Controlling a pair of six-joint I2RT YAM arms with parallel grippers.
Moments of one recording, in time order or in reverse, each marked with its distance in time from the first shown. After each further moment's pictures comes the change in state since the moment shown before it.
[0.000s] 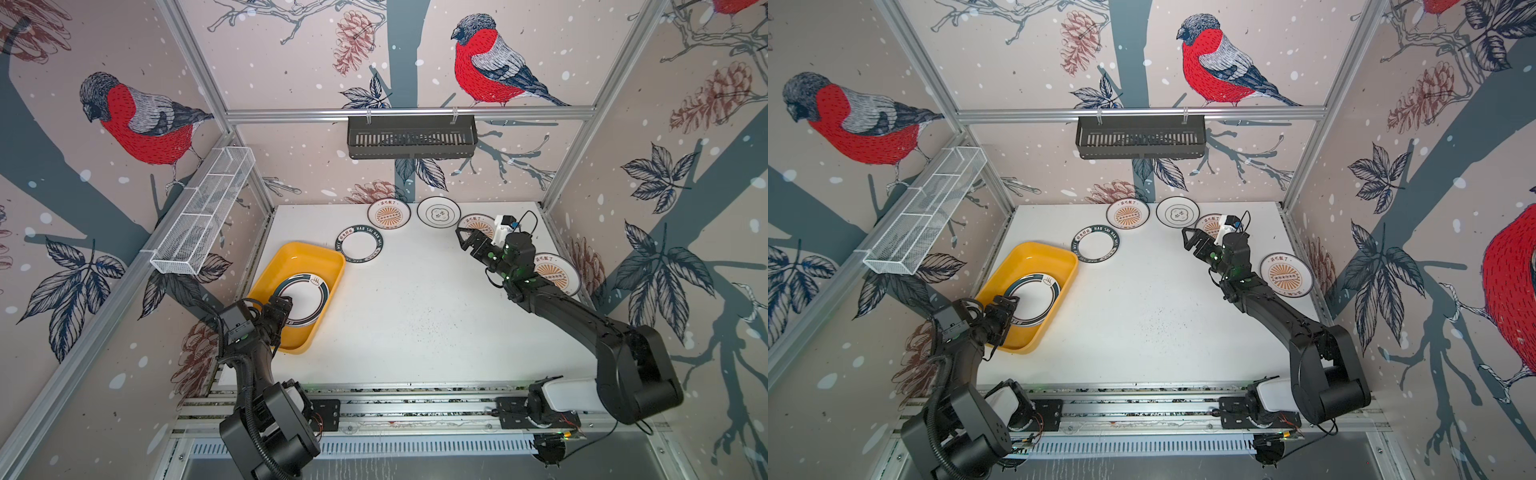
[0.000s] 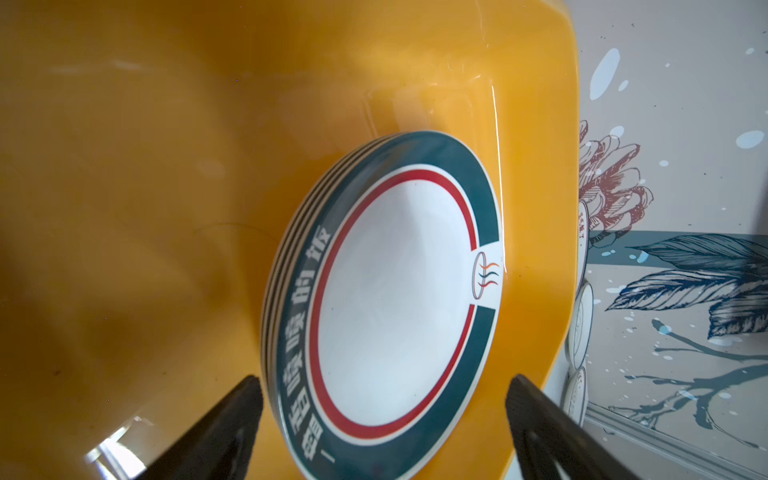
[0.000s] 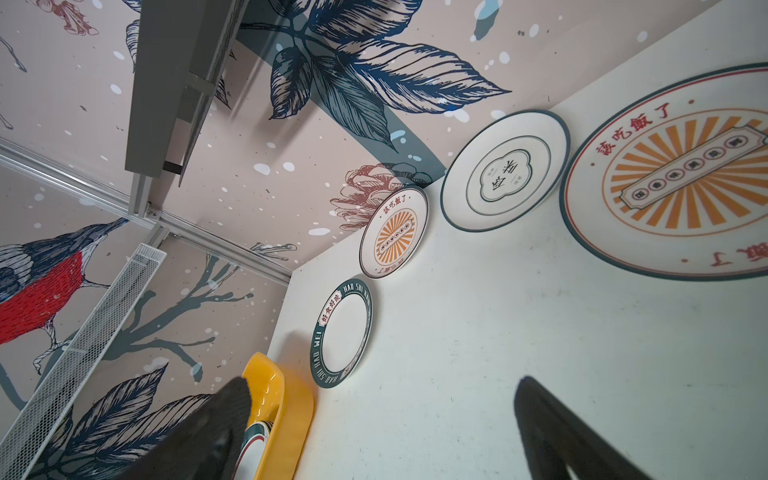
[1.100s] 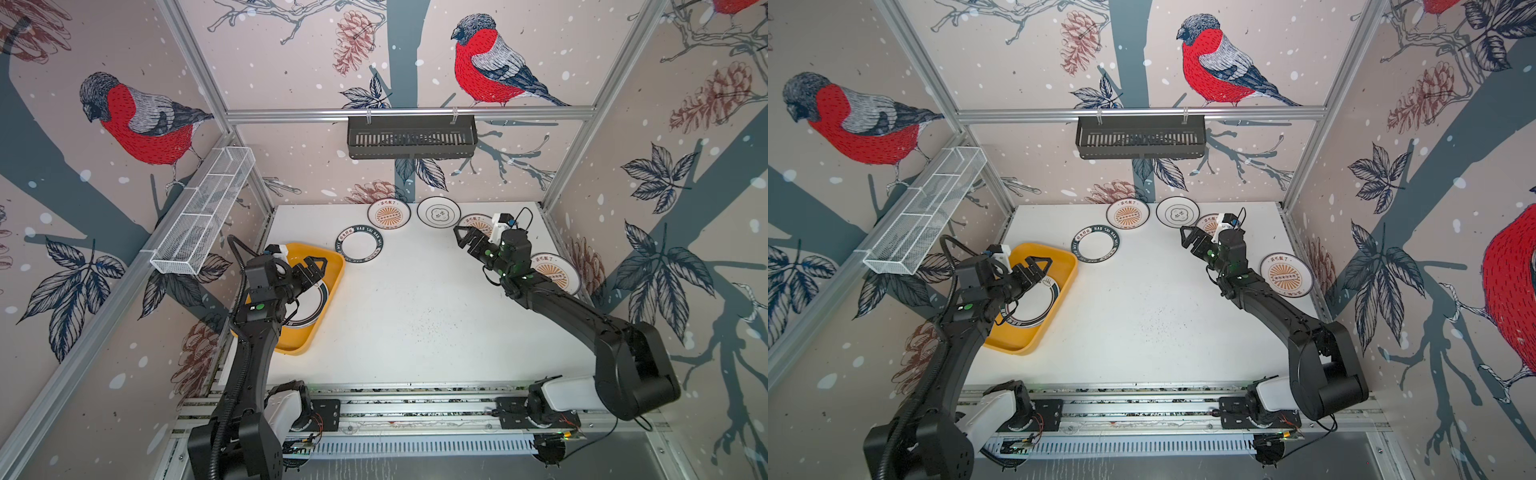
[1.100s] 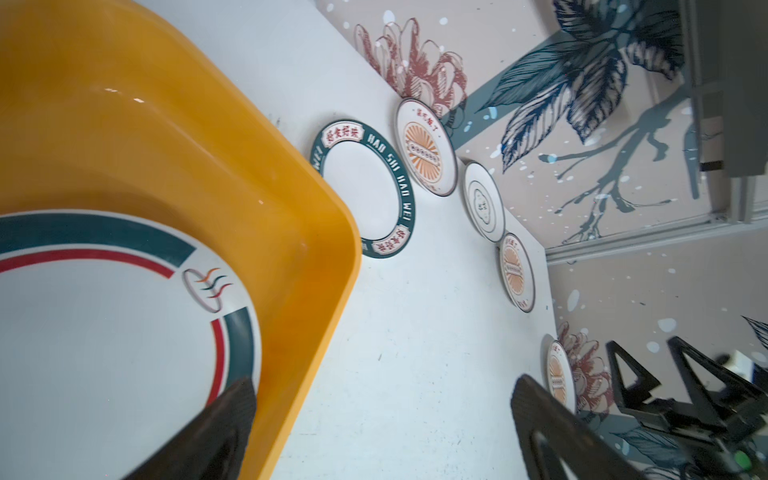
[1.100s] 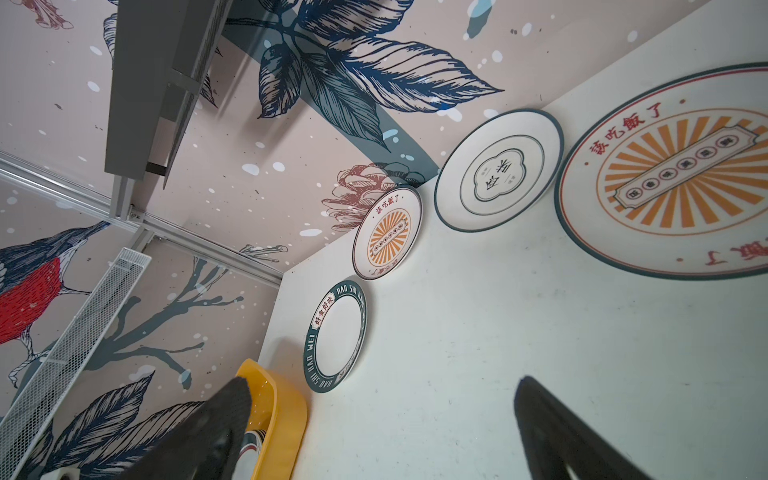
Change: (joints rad) left arm -0.460 0.006 0.301 0.032 0.006 0.068; right arm 0.026 0.026 0.047 -0.054 0.046 -0.001
